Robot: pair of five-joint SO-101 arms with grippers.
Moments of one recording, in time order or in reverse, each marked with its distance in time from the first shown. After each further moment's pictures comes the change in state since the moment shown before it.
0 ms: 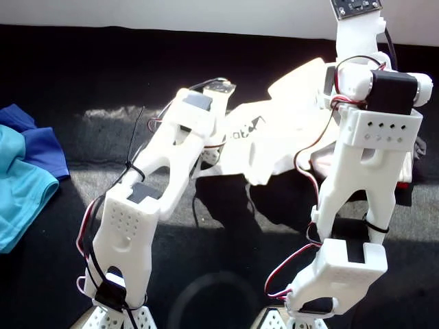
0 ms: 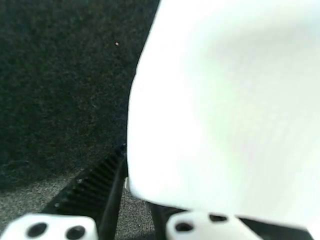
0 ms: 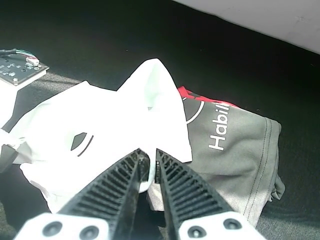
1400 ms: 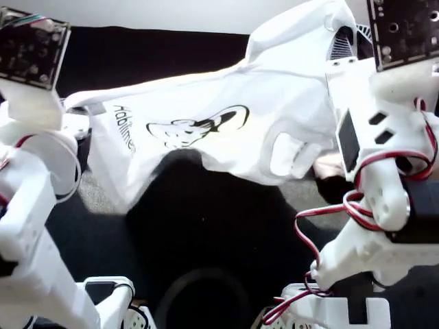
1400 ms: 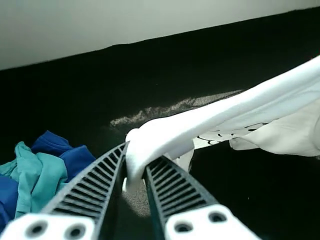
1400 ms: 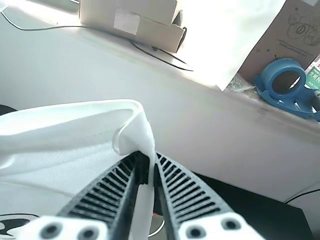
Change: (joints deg) left arm -25.8 -73.0 -4.9 17.7 -18.1; right arm -5.0 -20.7 -10.6 -8.5 0.0
